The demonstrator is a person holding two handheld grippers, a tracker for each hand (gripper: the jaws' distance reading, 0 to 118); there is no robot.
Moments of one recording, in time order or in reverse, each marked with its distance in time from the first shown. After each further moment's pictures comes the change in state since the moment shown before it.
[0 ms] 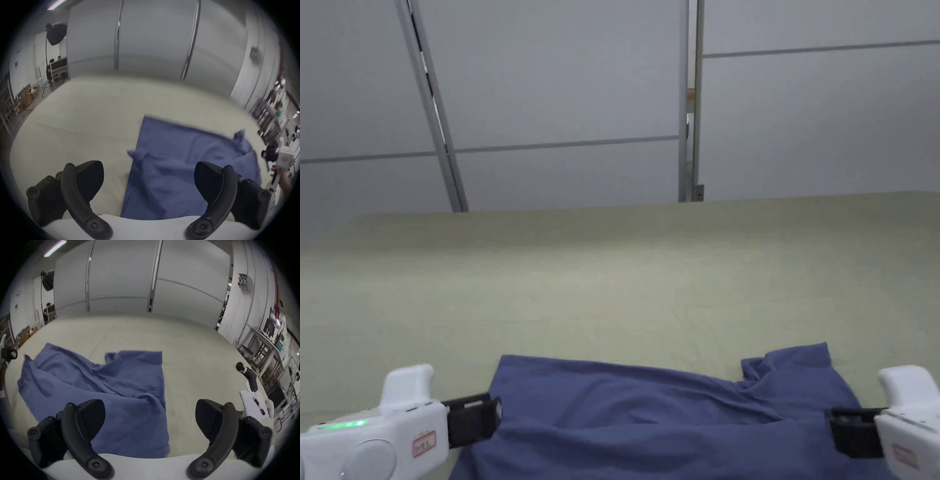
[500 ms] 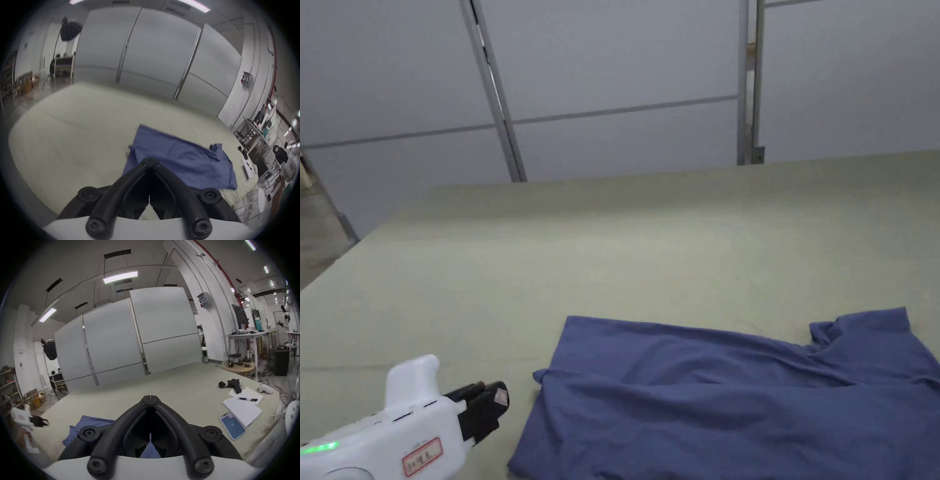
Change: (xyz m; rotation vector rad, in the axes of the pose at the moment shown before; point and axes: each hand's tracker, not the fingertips) left arm -0.034 -0.012 0.077 -0.054 -0.059 0.132; right arm 0.009 -0.005 0.173 0.486 0.061 -0.385
